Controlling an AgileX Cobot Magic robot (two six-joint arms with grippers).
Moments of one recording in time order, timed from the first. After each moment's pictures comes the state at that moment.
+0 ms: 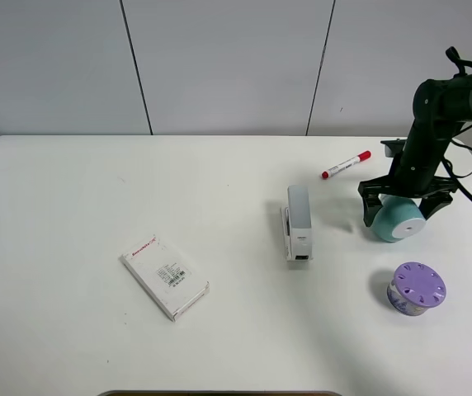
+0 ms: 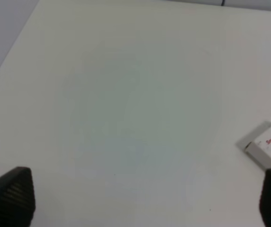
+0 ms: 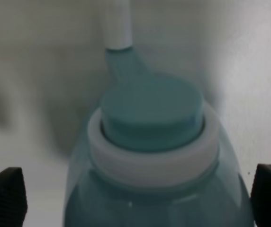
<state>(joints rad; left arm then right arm) -0.01 -0.01 -0.51 0.06 1.06 -0.07 0.00 2.10 -1.39 0.00 1.03 -0.06</state>
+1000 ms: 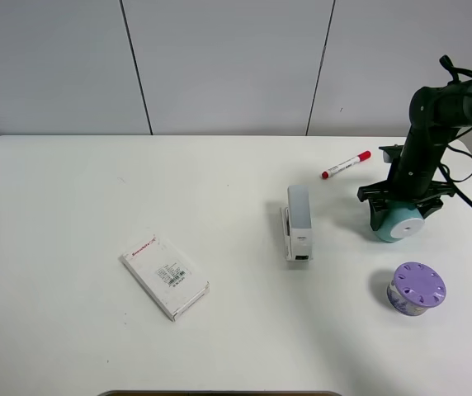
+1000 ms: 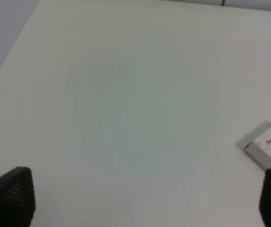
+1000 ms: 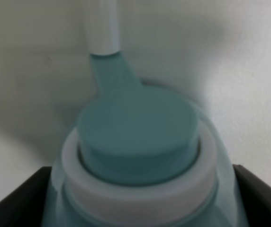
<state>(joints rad) -0.01 -0.01 -0.51 0.06 1.06 -0.07 0.00 2.13 -1.39 0.00 1.03 -0.07</state>
